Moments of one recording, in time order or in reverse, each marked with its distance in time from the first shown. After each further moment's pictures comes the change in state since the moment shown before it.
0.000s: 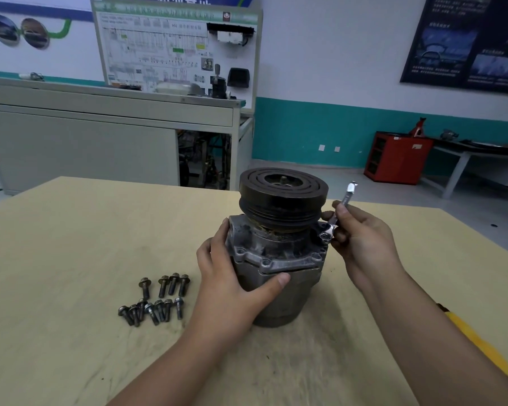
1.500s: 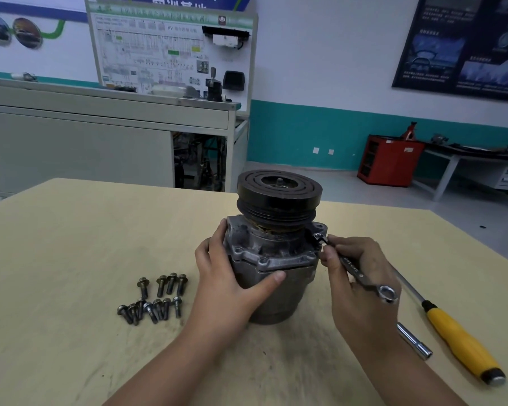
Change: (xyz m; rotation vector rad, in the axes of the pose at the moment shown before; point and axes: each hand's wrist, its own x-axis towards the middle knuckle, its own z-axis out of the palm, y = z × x) left_hand 0.000 0.001 0.001 0.001 -0.007 -0.012; right_hand -0.065 0.027 -0.010 -0.631 0.125 -0.919
